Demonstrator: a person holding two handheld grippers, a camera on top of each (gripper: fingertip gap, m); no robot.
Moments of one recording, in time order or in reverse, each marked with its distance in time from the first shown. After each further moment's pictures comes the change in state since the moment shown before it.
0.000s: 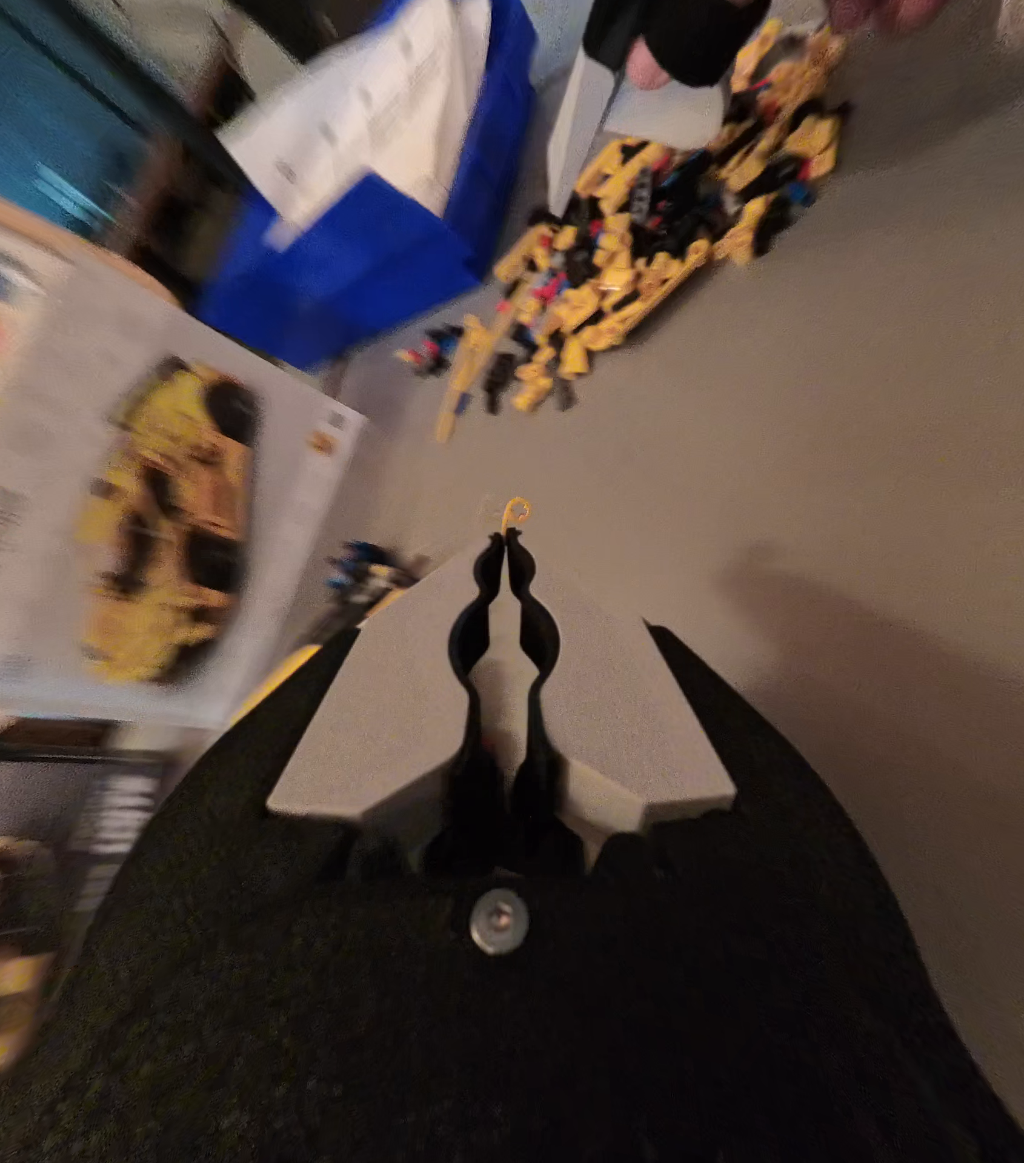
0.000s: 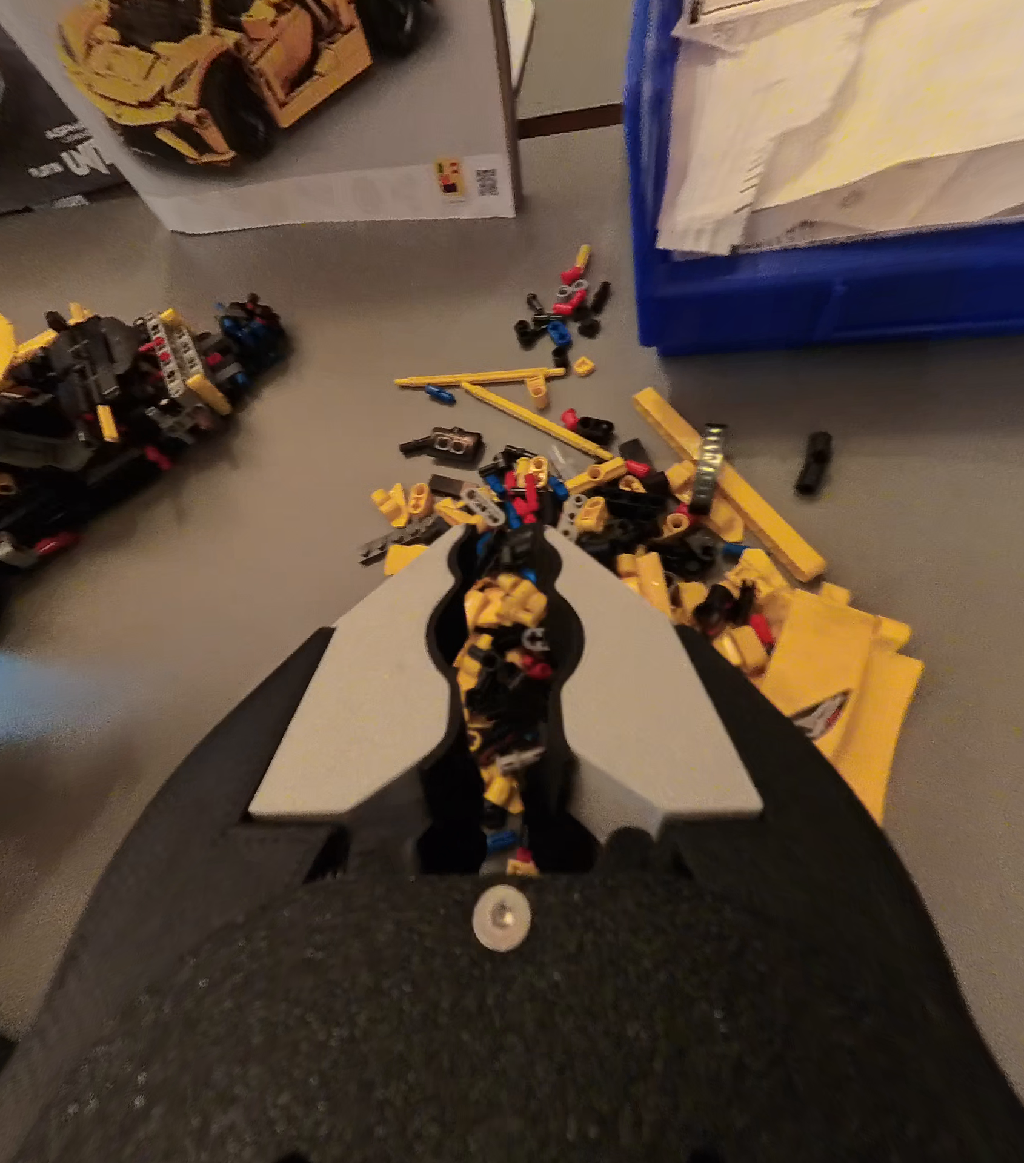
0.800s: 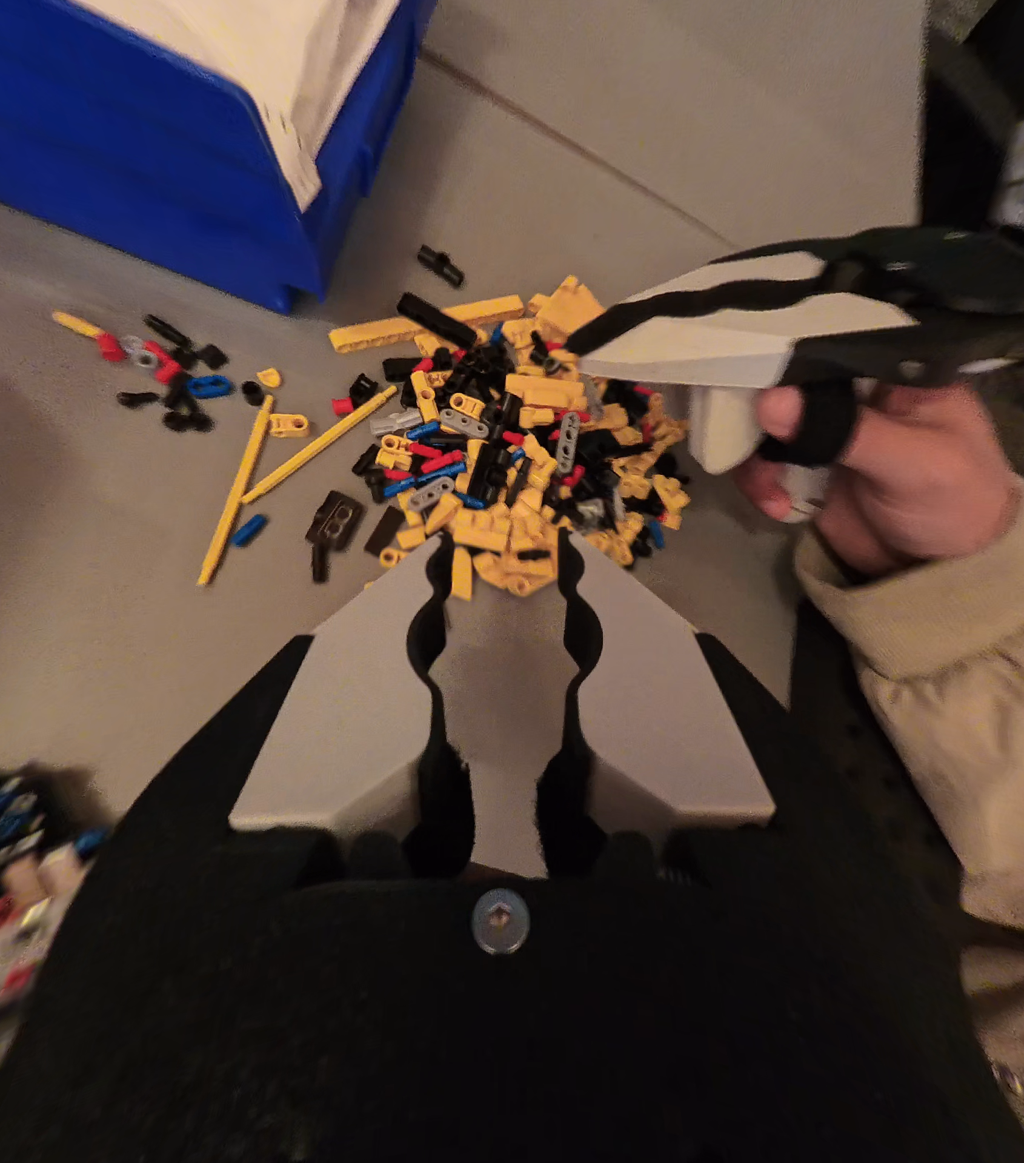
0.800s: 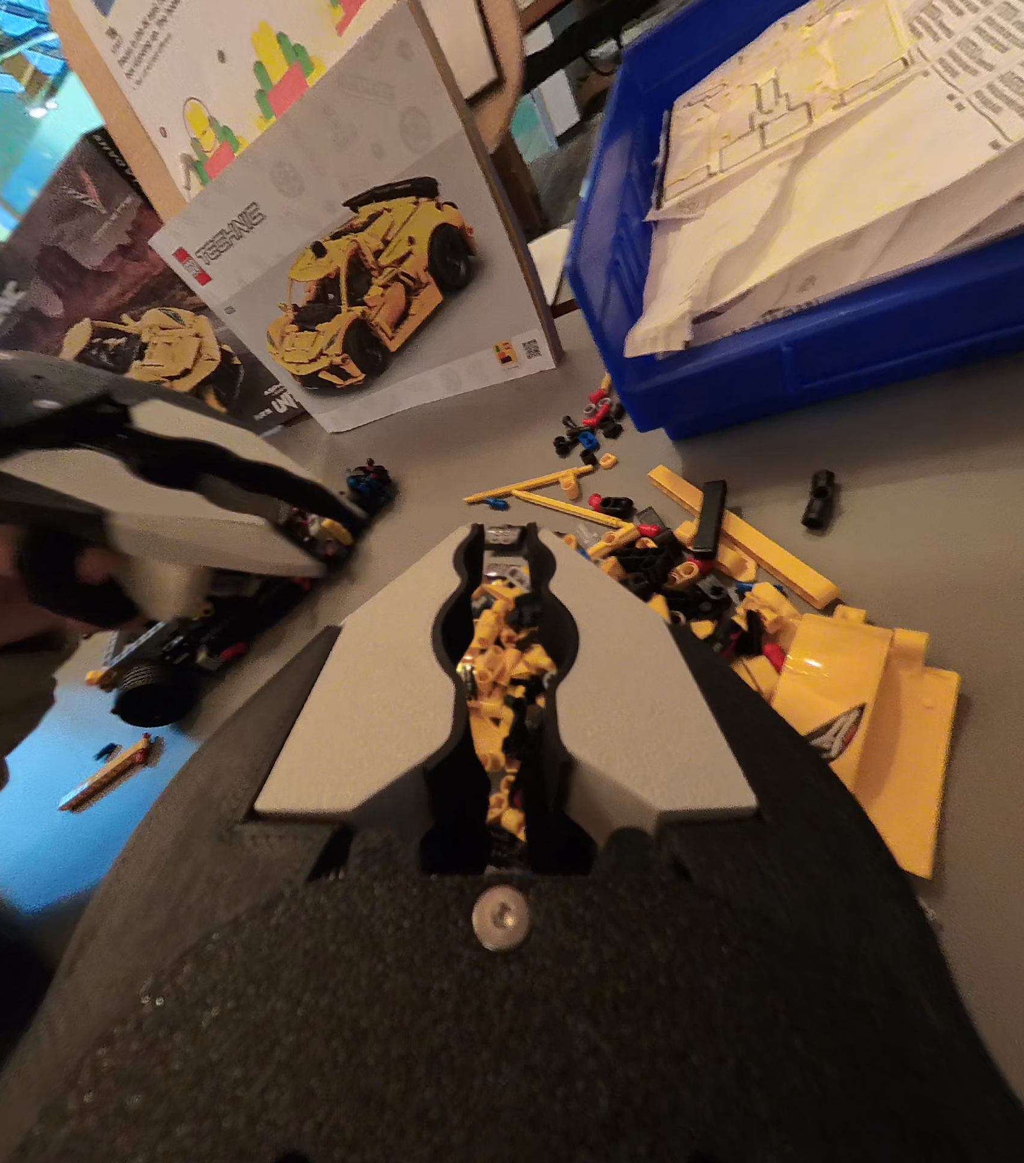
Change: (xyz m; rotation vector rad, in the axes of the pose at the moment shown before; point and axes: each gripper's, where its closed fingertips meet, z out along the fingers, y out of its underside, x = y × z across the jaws) left arm -0.018 -0.079 0.103 -0.135 0.636 -0.669; right arm 0.005 -0.027 -0.024 0.261 -0.198 0.220
